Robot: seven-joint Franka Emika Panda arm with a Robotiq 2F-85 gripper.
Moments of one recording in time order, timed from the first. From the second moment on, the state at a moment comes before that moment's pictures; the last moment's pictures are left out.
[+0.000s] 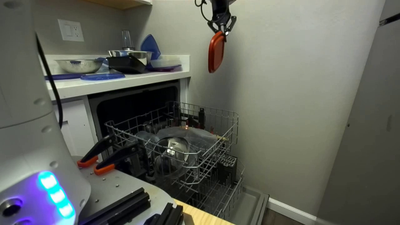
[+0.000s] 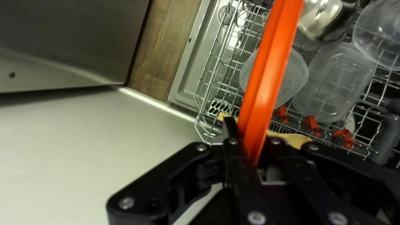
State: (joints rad) arm 0.05 0.78 -0.04 -0.84 -0.17 1.46 -0.22
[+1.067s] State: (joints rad) arm -0.09 0.94 0.17 -0.83 0.22 1.58 -0.42
